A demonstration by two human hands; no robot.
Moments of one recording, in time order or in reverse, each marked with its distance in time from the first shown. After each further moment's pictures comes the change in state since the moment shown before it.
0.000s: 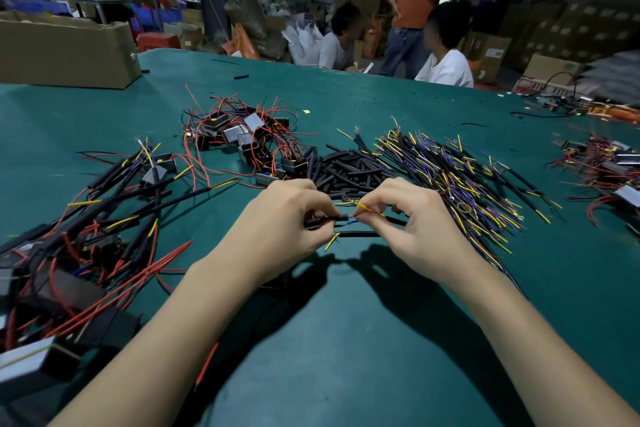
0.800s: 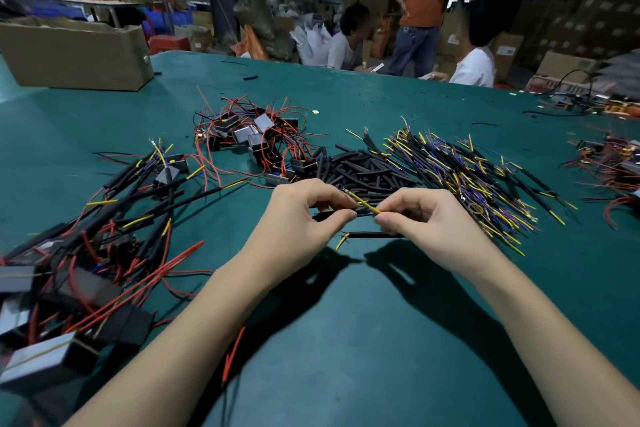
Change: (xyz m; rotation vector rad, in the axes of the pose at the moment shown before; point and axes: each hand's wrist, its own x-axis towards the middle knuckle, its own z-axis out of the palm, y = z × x) left_hand 0.000 -0.001 0.012 -0.299 0.136 -0.117; right_hand -0.001 0.009 -0.002 0.439 -0.072 0.411
